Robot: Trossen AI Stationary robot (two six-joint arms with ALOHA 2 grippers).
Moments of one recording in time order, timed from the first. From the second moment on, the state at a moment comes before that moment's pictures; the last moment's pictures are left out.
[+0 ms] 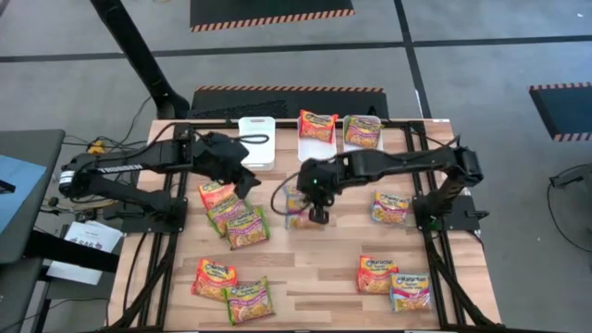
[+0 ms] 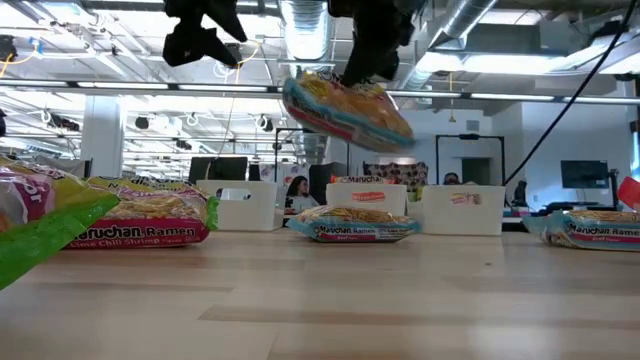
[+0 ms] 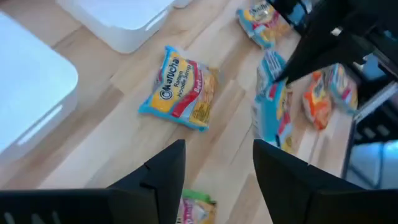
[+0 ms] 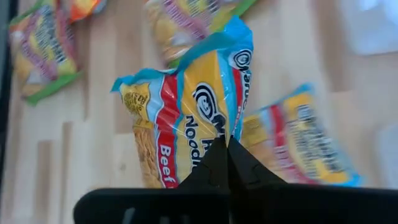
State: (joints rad) left arm 0.16 1.13 1.11 -0.63 -0.01 -0.62; right arm 0.00 1.72 1.55 -0.79 -0.05 0.14
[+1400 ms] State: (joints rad) left arm 0.27 1.46 1.11 -0.21 0.20 -0.70; right arm -0.14 1.72 1.62 -0.80 0.03 0.03
